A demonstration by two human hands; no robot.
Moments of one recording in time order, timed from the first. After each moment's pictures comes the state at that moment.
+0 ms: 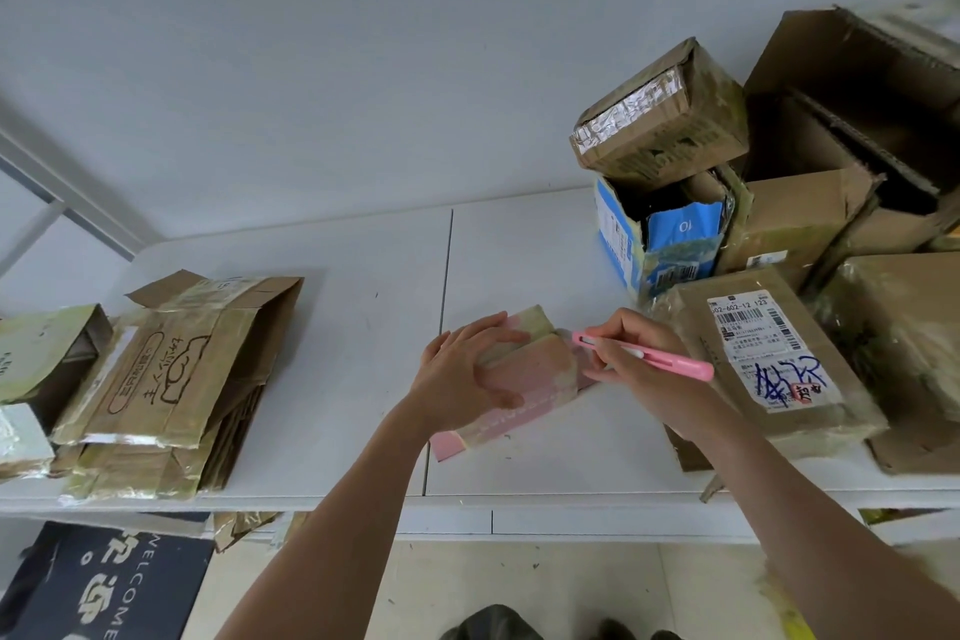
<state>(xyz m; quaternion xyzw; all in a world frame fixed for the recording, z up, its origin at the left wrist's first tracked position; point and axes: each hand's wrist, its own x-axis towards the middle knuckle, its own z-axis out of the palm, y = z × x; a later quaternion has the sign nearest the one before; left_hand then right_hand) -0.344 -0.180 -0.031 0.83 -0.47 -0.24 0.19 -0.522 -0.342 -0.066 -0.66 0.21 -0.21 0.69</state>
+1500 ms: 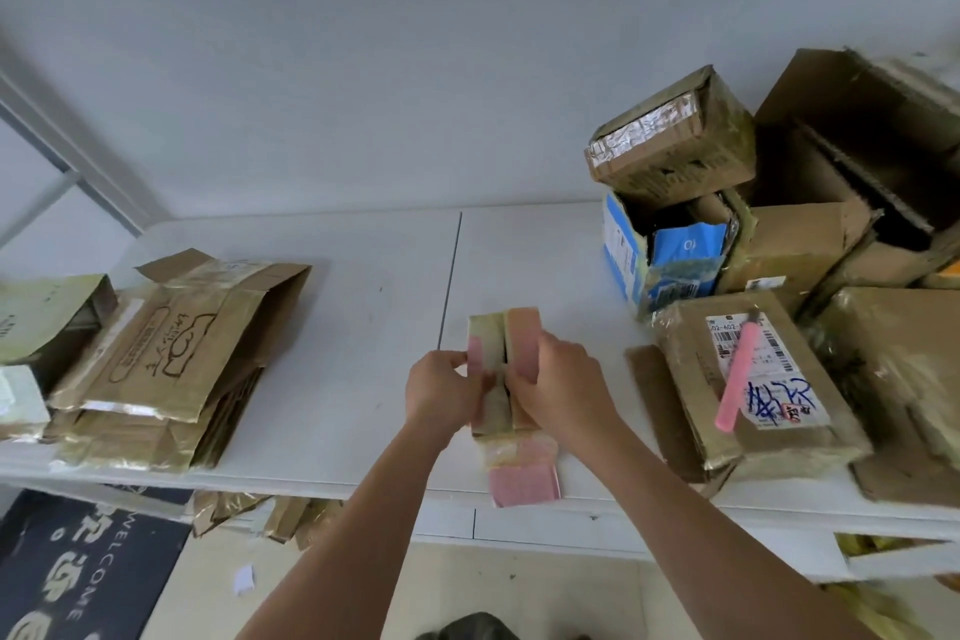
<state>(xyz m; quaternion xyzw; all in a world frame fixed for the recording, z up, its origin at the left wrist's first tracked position) -0.366 -0.173 -0.040 0.90 -0.12 -0.25 0.35 -0.465 -0.275 -0.041 -0.90 0.32 -0.08 0.28</state>
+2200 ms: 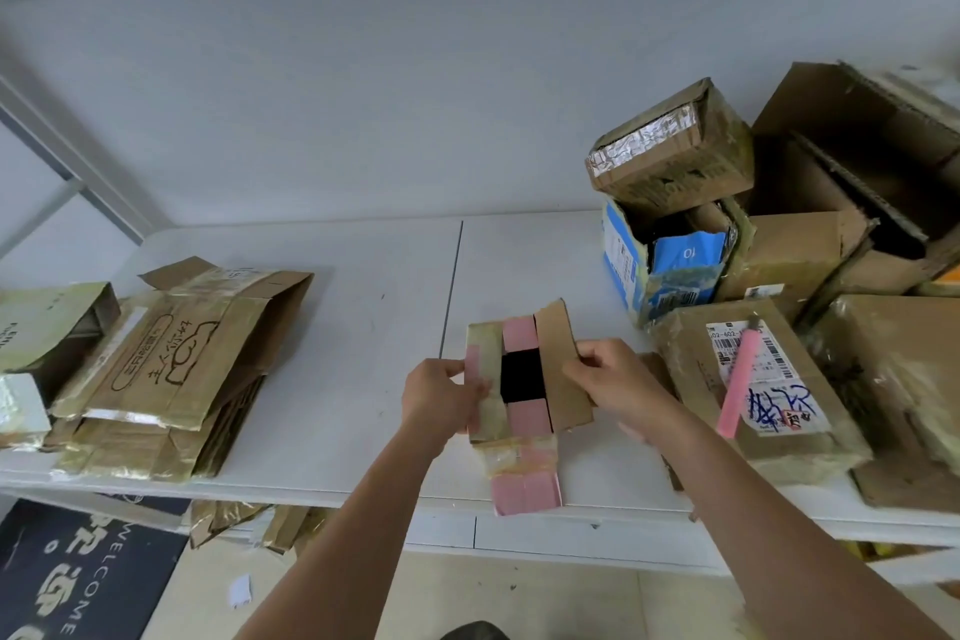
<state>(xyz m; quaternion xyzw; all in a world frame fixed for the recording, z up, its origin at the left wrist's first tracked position) -0.360 -0.169 -0.039 0.88 -0.10 -0.27 0.37 -0.491 -0.319 -0.039 -0.72 0.31 -0.07 0.62</state>
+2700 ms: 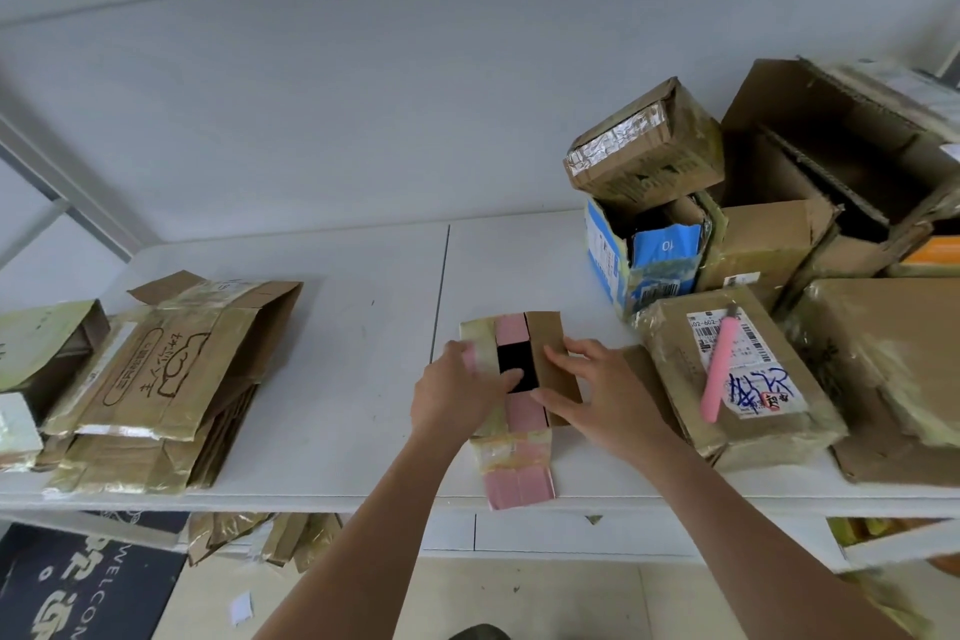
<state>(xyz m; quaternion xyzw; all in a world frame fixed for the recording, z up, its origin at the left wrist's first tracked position) -0.384 -0.182 -0.019 0.92 -0.17 -0.24 0.27 -0.516 -0.311 -0.068 -0.89 0.27 -0.10 0.36</state>
